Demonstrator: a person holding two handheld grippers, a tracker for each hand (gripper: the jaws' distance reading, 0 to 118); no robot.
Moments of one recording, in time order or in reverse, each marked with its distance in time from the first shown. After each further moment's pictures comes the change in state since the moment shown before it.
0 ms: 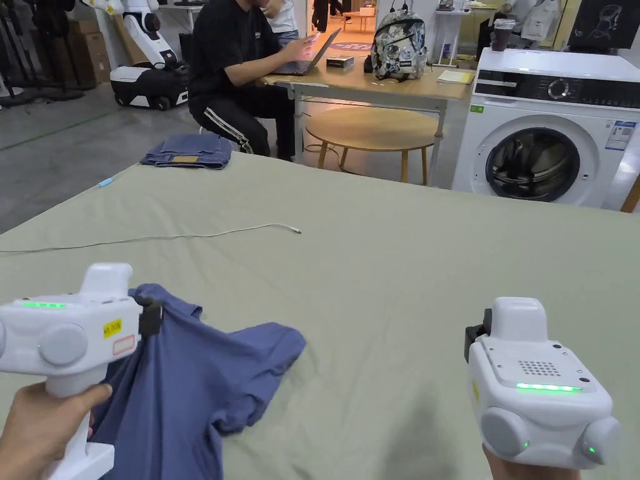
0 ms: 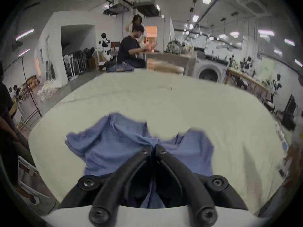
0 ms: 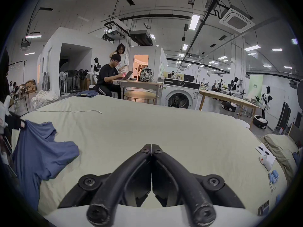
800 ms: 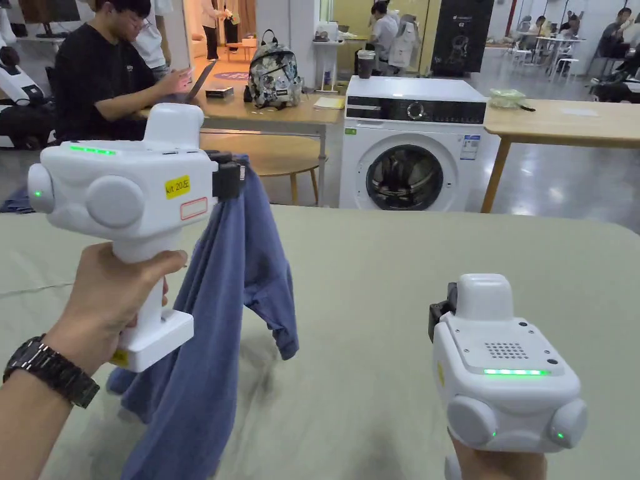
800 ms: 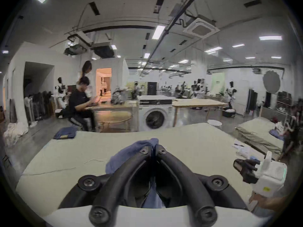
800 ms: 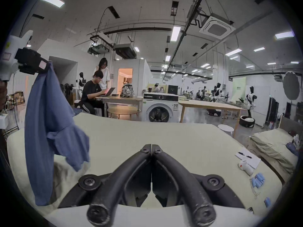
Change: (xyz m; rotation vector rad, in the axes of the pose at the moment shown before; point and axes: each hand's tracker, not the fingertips) left arm 0.268 0.162 0.043 0.312 -0.480 -0.254; right arm 0.098 0.032 0.062 0.133 -0.161 -0.069
